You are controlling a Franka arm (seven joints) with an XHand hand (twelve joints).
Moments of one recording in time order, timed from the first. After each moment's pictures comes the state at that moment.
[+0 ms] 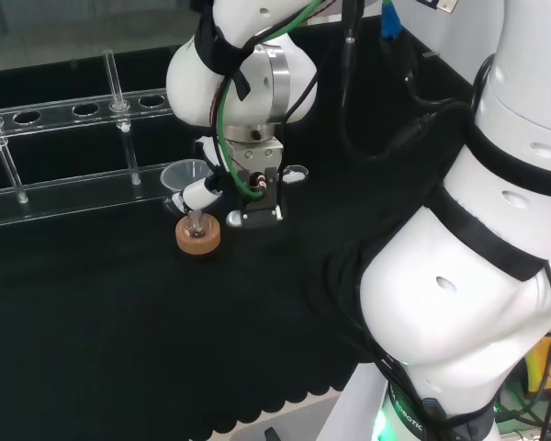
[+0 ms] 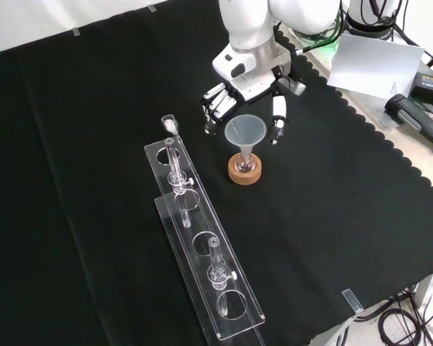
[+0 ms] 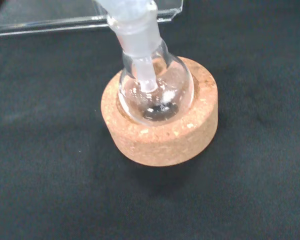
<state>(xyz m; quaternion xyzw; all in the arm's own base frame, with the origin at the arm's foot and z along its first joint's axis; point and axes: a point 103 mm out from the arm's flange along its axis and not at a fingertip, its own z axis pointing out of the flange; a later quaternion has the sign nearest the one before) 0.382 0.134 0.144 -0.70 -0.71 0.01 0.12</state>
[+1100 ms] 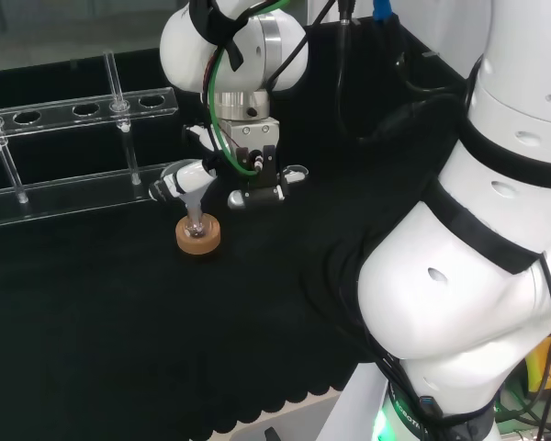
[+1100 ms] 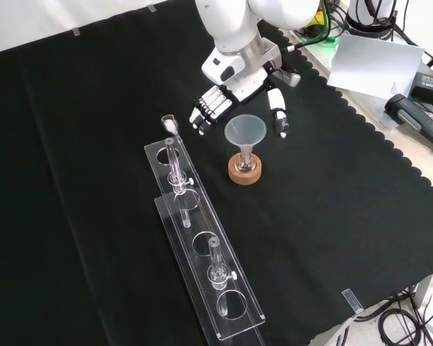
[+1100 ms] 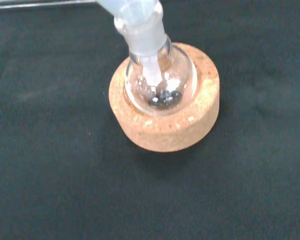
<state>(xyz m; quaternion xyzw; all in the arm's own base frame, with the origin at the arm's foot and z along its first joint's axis) 0.391 0.130 0.161 -0.67 -0.72 0.06 0.17</state>
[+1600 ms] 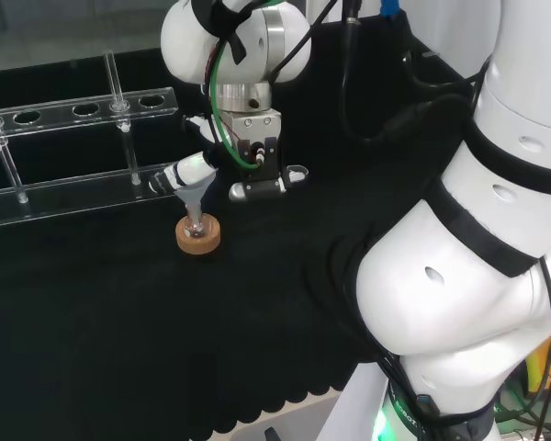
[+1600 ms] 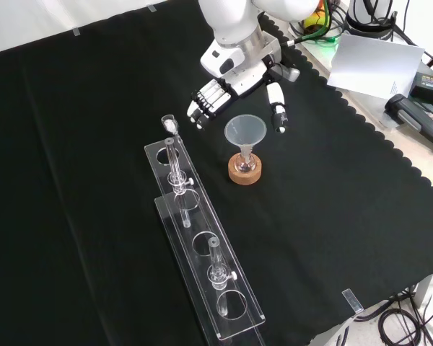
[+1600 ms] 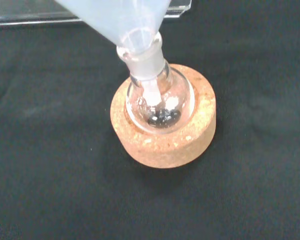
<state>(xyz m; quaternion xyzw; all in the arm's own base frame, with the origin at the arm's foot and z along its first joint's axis) 0.394 0.128 0.175 -0.67 -0.72 0.05 0.16</state>
